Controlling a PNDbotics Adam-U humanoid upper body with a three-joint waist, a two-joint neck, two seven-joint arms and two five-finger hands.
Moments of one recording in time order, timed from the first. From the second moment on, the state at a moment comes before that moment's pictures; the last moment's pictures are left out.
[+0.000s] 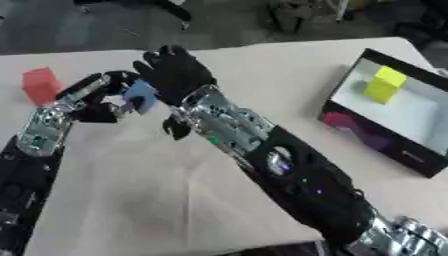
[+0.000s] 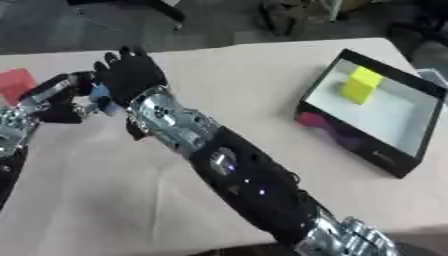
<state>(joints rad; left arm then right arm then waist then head) -0.83 0.24 0.04 -0.89 -0.22 -0.40 -0.71 -0.88 0.05 0.59 -1.45 1.45 0.25 0.54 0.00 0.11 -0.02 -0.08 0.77</state>
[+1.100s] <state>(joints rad) -0.78 0.29 -0.11 -1.09 0.15 -0.20 -0.89 -0.90 0.07 0.59 -1.43 1.51 0.26 0.49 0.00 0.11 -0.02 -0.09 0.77</state>
